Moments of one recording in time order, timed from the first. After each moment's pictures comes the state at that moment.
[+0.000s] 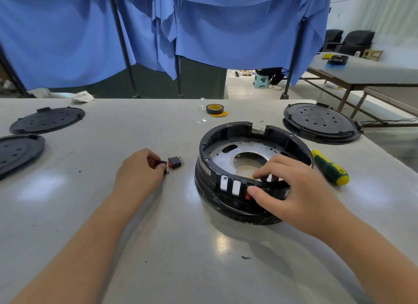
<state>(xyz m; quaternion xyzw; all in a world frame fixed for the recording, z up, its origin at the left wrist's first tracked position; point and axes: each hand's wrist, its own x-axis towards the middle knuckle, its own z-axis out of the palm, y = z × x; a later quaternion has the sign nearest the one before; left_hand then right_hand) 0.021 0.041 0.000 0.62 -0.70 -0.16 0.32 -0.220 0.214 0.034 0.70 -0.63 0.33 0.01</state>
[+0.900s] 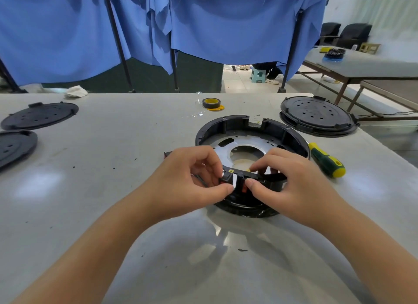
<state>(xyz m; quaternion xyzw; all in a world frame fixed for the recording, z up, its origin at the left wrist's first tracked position) -0.016 0.133 0.053 0.28 -0.81 -0.42 0.30 -0.219 0.212 0.035 0.69 -0.64 0.33 0.01</state>
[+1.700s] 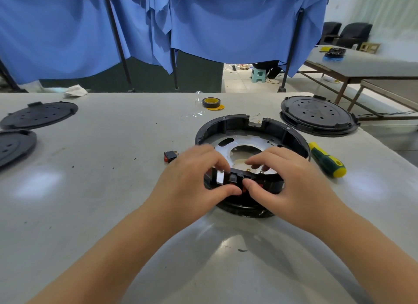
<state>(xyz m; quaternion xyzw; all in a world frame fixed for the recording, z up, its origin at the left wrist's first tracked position) -0.027 0.129 0.032 0.27 -0.88 -0.12 0.36 -0.213 0.215 0.035 0.71 -0.62 0.33 0.05</state>
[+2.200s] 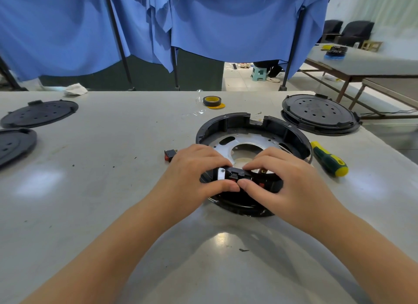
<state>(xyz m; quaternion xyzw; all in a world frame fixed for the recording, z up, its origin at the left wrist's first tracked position) -0.030 0.110 0.022 0.24 -0.90 -0.14 0.34 -0.210 0.212 0.031 0.70 -0.62 0.35 0.03</state>
